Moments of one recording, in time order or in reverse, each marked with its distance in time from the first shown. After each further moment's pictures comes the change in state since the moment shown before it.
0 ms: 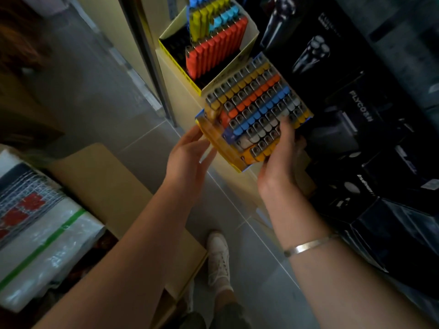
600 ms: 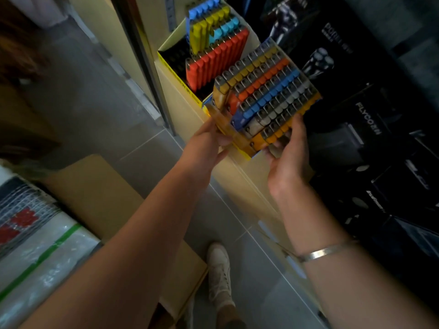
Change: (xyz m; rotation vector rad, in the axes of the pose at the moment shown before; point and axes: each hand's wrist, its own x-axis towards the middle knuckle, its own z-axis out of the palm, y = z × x) left_hand 0.025 0.025 0.029 0.346 -0.108 0.011; right_hand 0.029 -0.008 0.005 -0.074 -0.049 -0.066
